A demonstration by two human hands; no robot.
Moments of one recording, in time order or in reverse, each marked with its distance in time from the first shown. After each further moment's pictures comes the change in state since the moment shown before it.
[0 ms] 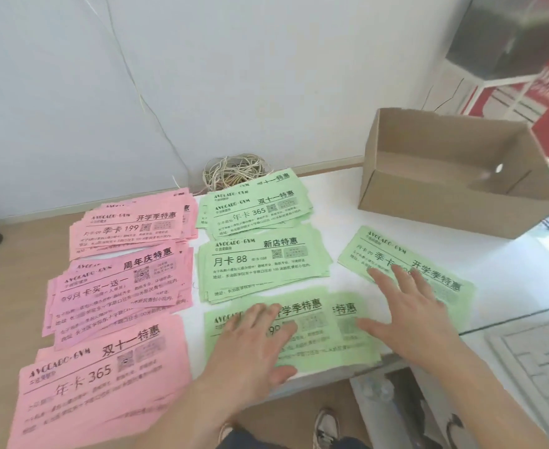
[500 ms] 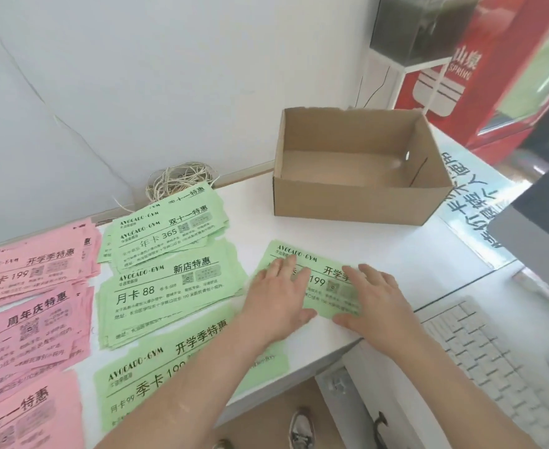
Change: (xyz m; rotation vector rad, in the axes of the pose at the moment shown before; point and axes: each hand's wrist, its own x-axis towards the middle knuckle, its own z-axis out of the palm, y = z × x) left_hand 0.163 0.127 -0.046 -0.014 0.012 0.121; right_hand 0.022 0.101 -0.008 0.155 0.021 0.055
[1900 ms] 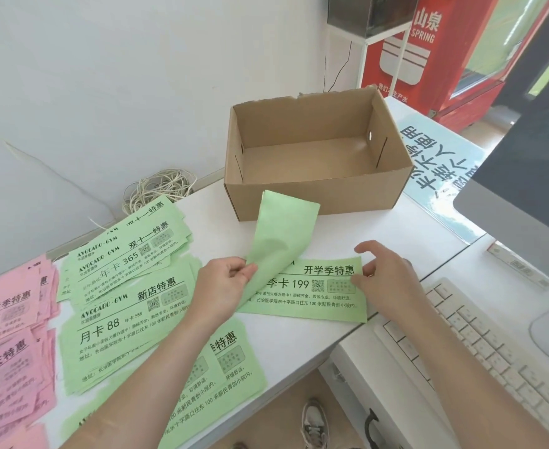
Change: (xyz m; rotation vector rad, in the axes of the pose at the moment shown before) left_hand 0.028 -0.029 -0.010 -0.838 0.281 -0.356; right_hand 0.023 0.055 -0.015 0.571 0.166 0.315
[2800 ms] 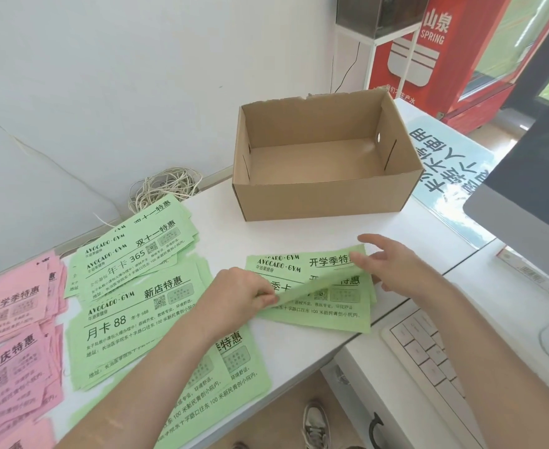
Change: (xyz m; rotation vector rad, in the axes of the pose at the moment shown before) left_hand -0.004 0.007 -0.009 0.595 -0.315 0.422; right_hand 0.021 -0.012 -0.024 0.239 -0.302 0.084
